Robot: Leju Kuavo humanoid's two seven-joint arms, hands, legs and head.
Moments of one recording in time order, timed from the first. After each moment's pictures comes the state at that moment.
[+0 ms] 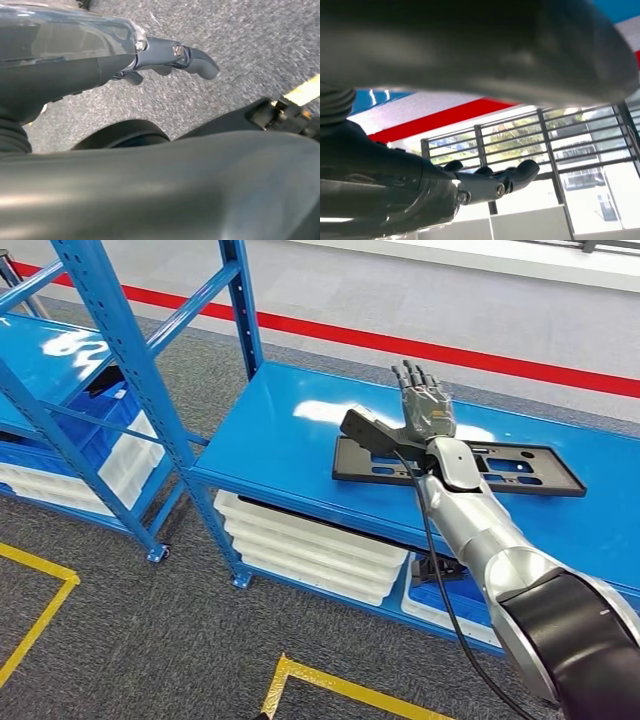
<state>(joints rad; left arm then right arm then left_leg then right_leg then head) -0.14 -0.25 0.43 -0.20 -1.52 0.15 -0.03 -1.03 -0.01 0.49 -0.43 1.17 -0.46 -0.04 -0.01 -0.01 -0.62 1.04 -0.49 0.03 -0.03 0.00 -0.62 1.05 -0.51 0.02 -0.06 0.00</state>
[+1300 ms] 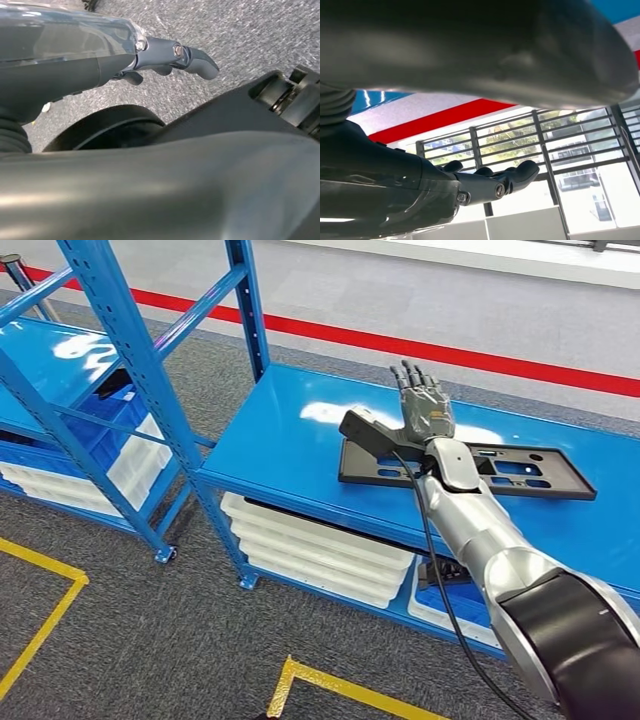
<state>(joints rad) -0.14 -0.25 0.43 -0.20 -1.52 0.16 -0.03 -1.03 -0.01 0.49 -0.43 1.17 -0.46 -0.04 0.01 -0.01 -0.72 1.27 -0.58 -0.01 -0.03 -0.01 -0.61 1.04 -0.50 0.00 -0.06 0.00</state>
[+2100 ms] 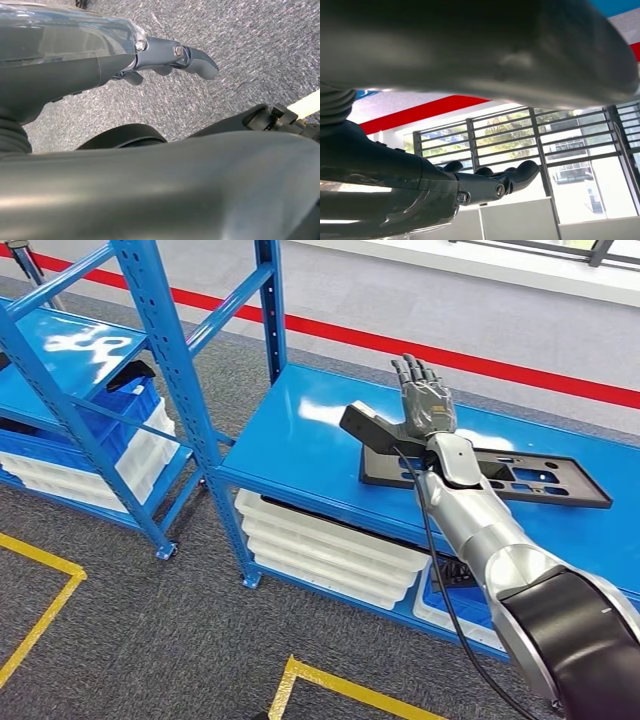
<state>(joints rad) -0.14 -0.25 0.43 -0.20 -1.52 0.16 -0.03 -1.04 -0.01 0.49 -0.44 1.18 -0.47 -0.04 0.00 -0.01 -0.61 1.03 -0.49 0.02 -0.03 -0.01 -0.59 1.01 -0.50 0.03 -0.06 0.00</state>
